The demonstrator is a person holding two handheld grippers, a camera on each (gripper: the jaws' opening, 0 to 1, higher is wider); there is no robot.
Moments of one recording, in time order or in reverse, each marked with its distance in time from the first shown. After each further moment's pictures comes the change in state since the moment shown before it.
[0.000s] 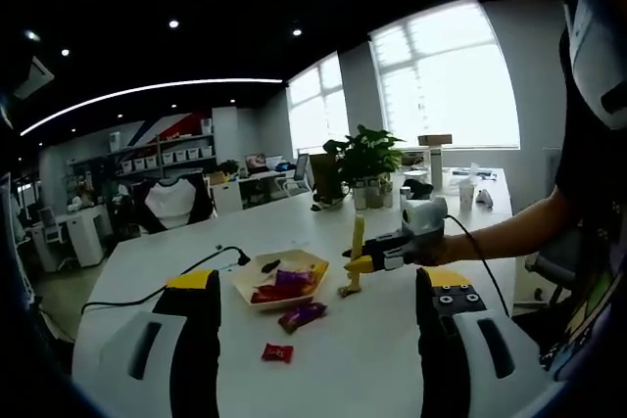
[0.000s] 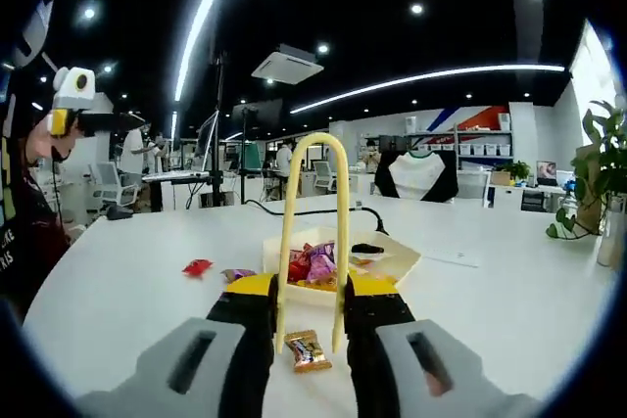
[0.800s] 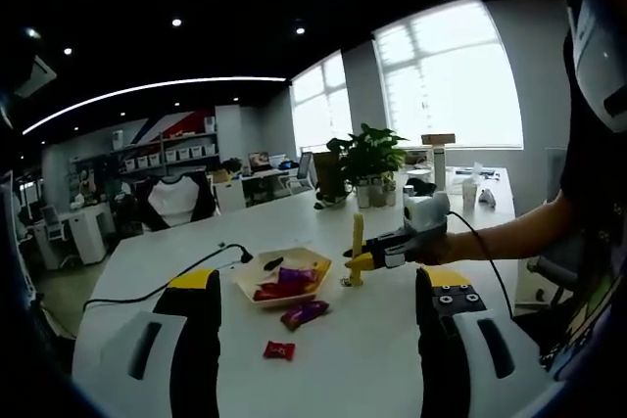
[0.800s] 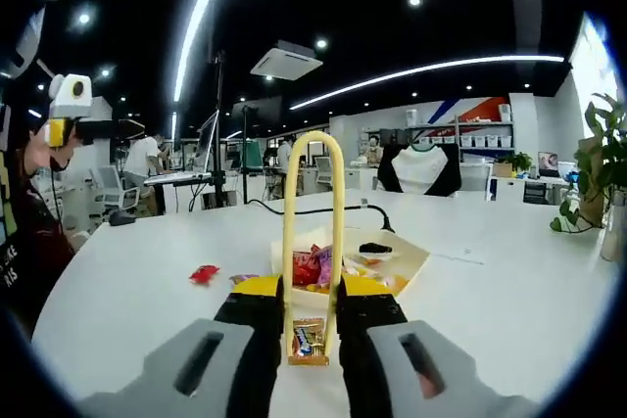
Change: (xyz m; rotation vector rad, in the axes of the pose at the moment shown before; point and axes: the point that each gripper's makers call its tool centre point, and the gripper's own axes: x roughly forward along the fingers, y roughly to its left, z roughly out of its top) left arm 0.000 0.002 -0.002 -0.006 0.007 0.013; right arm 0.001 0.006 0.014 0.013 0.012 -0.028
